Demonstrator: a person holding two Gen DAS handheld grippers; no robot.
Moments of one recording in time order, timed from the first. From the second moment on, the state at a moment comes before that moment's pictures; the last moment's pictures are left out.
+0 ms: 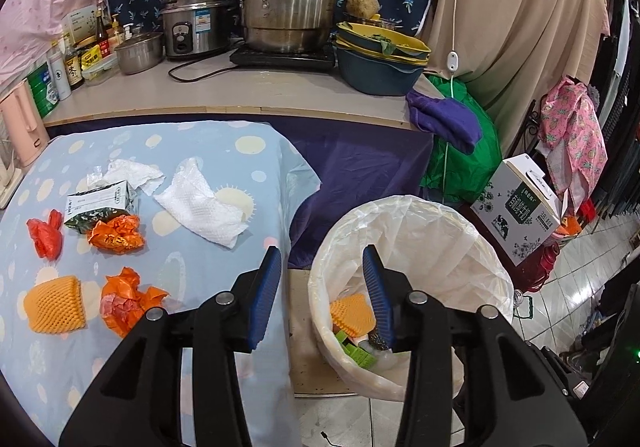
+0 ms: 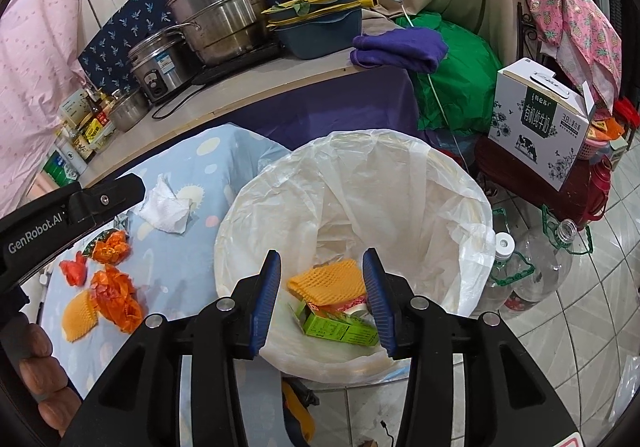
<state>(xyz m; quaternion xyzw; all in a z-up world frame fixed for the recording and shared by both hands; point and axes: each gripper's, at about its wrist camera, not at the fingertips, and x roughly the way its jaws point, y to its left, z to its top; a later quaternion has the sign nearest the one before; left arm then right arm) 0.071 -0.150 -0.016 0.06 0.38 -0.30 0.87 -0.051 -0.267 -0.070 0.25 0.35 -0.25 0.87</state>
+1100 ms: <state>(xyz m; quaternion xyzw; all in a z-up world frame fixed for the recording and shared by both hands) 0.154 0.106 -0.067 -0.02 0.43 -0.06 0.90 0.068 -0.103 -0.090 0.19 0.41 -0.09 0.89</state>
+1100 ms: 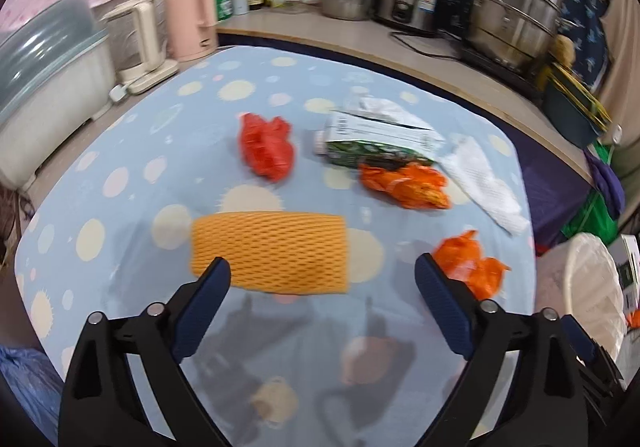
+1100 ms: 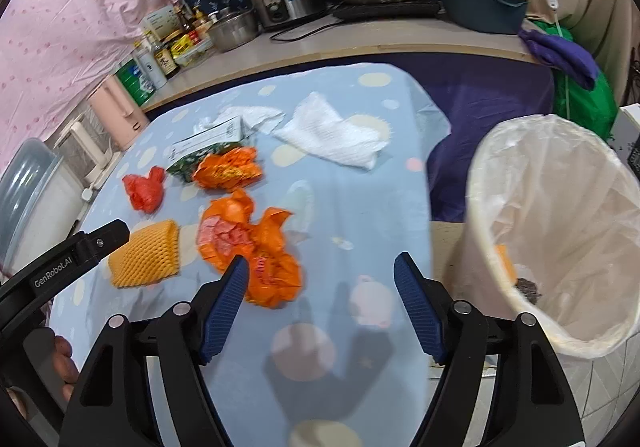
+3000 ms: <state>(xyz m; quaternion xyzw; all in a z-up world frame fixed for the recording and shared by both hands) 0.190 0.139 -0.098 -0.04 0.47 -0.08 0.88 0.125 -0.082 -0.120 0.17 0.43 -0.07 0.88</state>
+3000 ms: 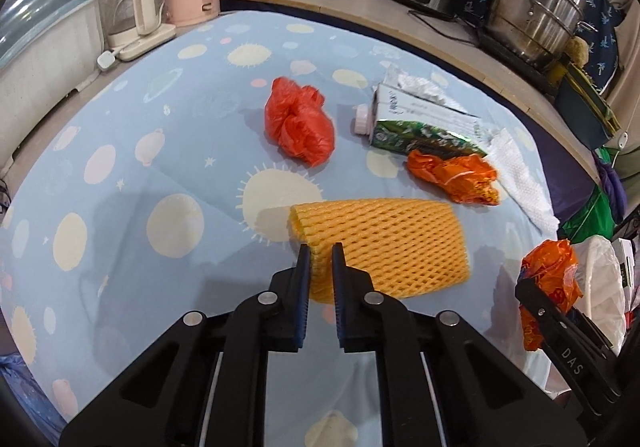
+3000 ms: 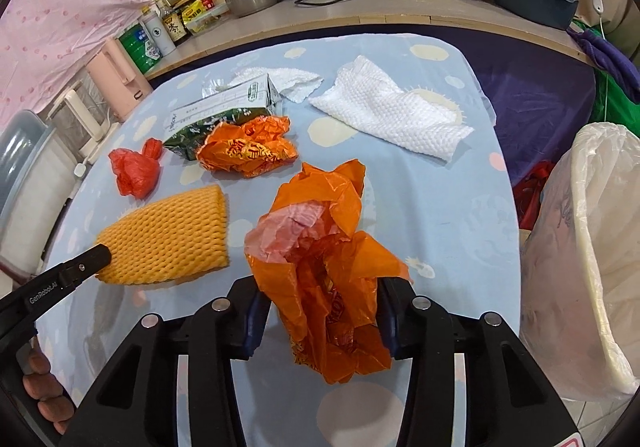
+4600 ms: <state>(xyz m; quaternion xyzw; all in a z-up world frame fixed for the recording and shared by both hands) 0.059 -0.144 -0.010 0.08 0.37 -0.34 0.86 -0.050 -0.282 -0.076 0.27 0.33 -0.26 0.87</state>
